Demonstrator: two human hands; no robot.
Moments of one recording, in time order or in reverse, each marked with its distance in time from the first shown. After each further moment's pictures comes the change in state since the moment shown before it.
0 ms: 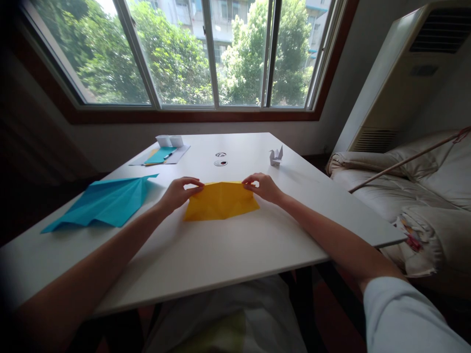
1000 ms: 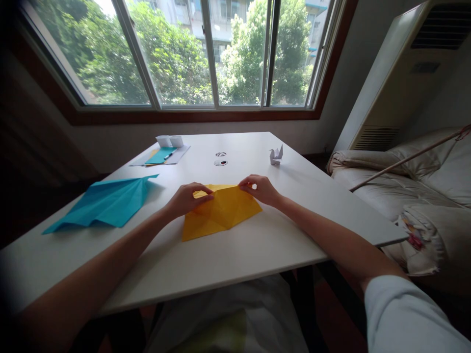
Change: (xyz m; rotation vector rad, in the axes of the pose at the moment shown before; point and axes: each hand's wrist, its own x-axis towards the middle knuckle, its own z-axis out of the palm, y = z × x) left_hand -0.011 0.016 0.010 0.143 -0.185 0.273; right_hand -0.004 -0.015 0.006 0.134 0.017 -0.038
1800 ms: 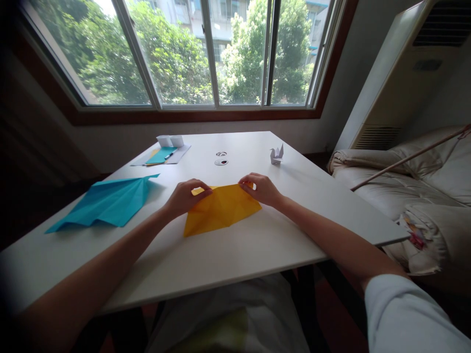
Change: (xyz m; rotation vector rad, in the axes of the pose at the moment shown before) left_hand 0.000 0.011 -0.005 0.023 0.108 0.044; right_hand -0.001 -0.005 0.000 -0.144 0.049 -0.084
